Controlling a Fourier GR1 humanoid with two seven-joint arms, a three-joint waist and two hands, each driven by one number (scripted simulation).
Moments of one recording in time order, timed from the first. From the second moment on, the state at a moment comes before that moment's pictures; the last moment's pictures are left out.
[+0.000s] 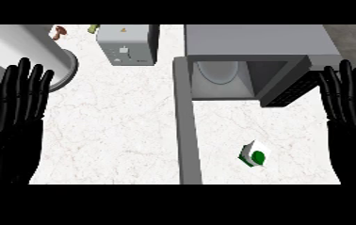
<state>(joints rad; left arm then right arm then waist) 0.01 0.09 0.00 -2.10 -0.02 0.02 0.01 0.01 -0.09 0.00 -2.10 0.02 -0.01 -0.03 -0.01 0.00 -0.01</state>
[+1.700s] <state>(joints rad) 0.34 0.12 0.34 -2.31 0.40 -0.22 0.10 0.25 -0.05 0.65 -2.09 0.61 -0.77 0.24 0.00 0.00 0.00</state>
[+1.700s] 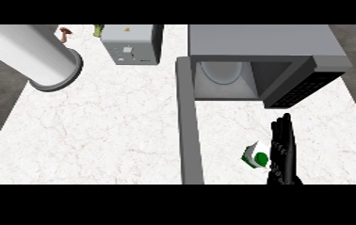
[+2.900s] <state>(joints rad) 0.40 0.09 0.52 -2.32 0.52 -0.37 0.13 0.40 -0.08 0.34 -1.61 -0.05 -0.72 -0.50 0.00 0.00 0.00</state>
